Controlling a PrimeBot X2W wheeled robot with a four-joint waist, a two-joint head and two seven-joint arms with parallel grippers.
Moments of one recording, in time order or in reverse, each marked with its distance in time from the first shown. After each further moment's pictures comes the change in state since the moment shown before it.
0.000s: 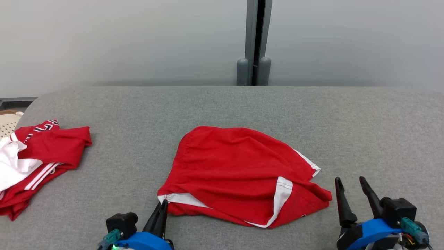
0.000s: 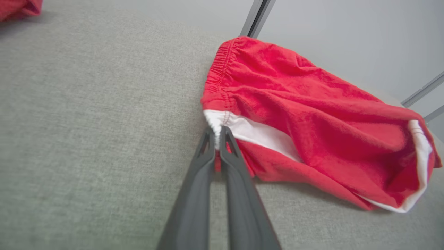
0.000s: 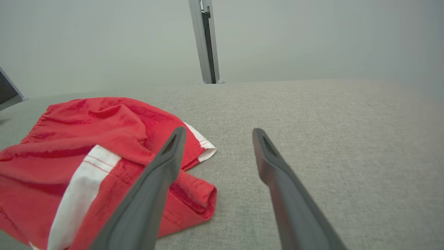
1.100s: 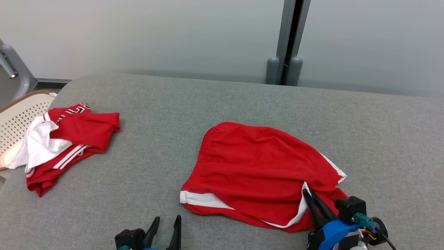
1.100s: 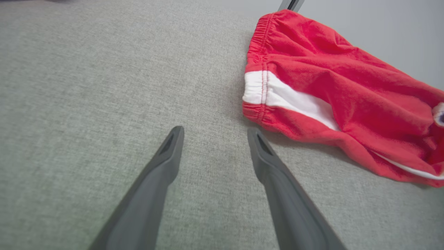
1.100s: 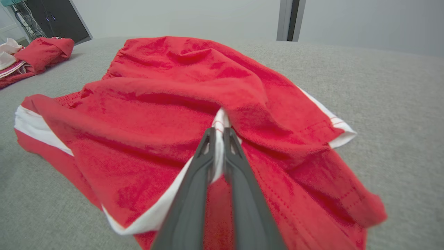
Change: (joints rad) left arm 0.095 -0.067 0.102 -0.009 0.148 -0.004 0.000; right arm -0.109 0.000 0.228 0.232 0.022 0.000 0.000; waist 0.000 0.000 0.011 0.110
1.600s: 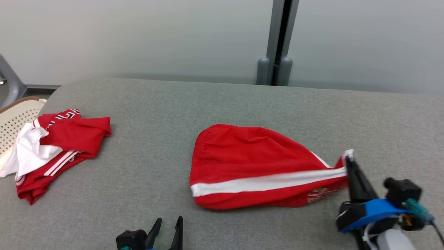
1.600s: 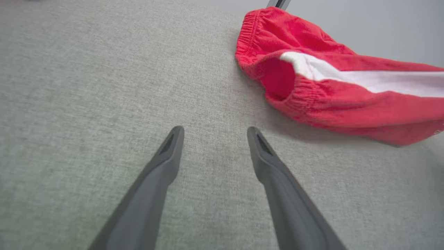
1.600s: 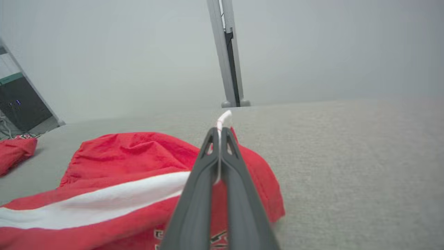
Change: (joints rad) left arm 0.002 0.000 -0.014 -0.001 -0.016 -0.004 0.000; right arm 0.018 0.001 -0.190 -0.208 0.072 0.000 0.000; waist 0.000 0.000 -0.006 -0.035
